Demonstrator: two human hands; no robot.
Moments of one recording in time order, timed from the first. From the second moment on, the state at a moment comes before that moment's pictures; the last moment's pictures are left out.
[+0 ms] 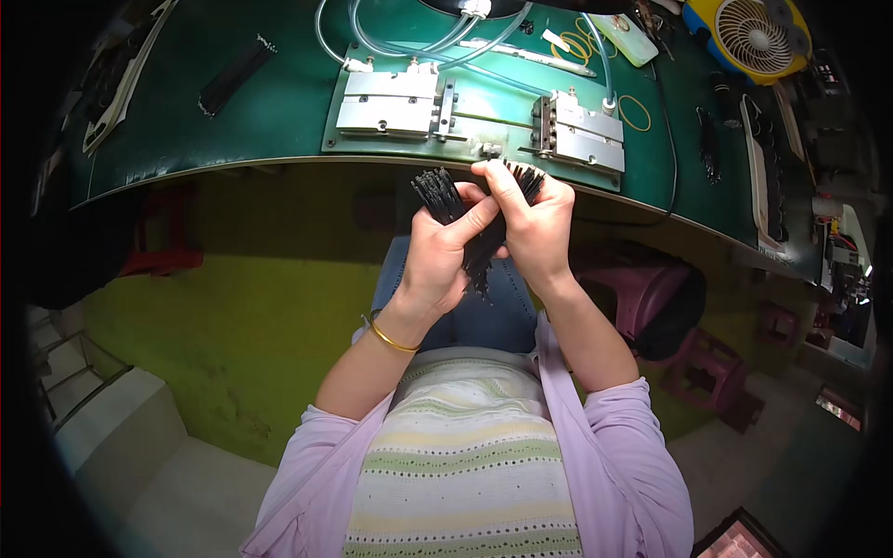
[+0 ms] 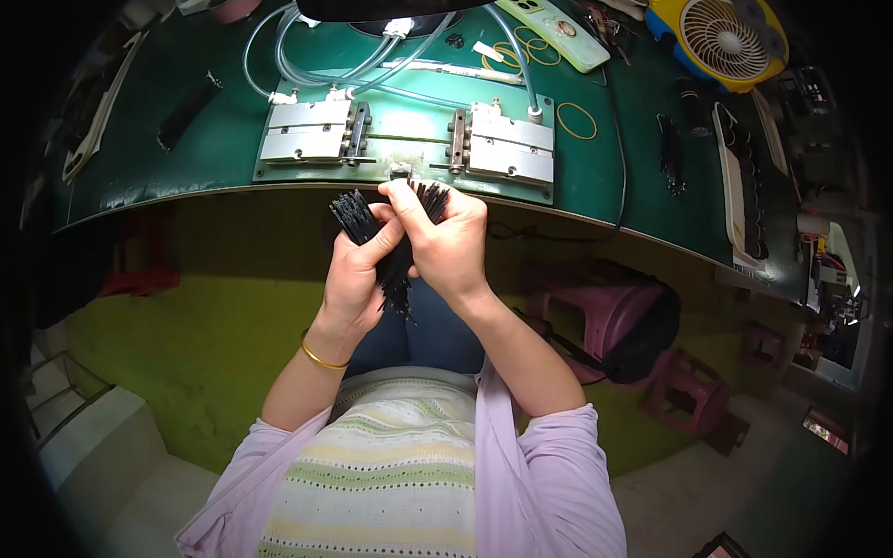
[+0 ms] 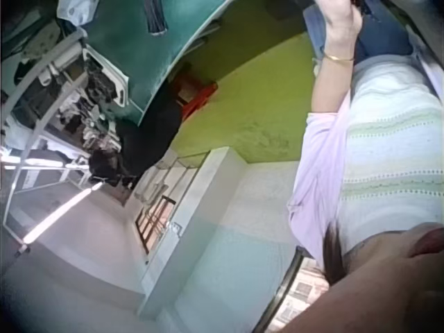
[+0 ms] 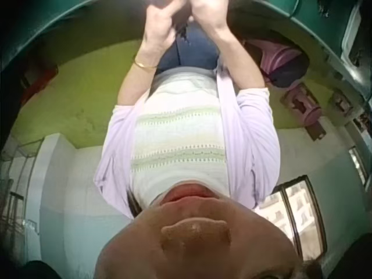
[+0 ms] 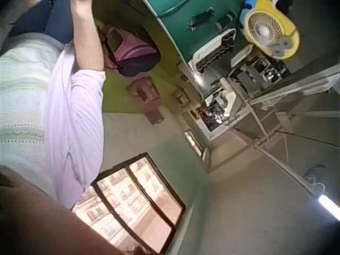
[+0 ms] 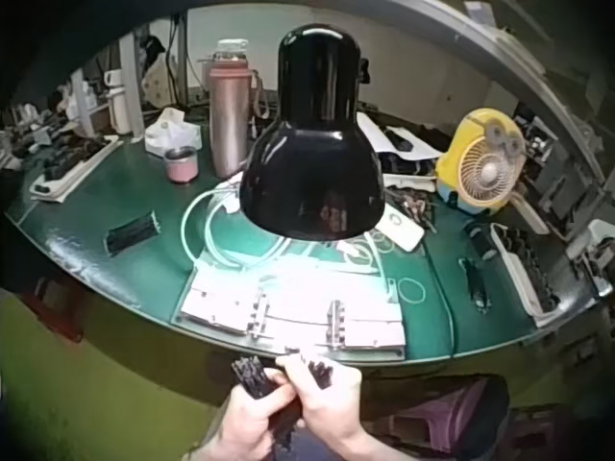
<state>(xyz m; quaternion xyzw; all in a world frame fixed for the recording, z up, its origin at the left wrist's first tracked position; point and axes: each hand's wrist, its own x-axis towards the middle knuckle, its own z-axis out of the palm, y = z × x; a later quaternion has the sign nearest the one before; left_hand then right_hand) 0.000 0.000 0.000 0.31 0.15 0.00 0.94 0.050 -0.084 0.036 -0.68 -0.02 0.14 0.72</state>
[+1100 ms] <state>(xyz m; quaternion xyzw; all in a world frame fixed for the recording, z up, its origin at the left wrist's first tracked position) -0.026 0.008 0.015 0.39 0.18 0.04 0.90 0.041 -0.117 0.042 -0.64 -0.12 0.24 0.72</state>
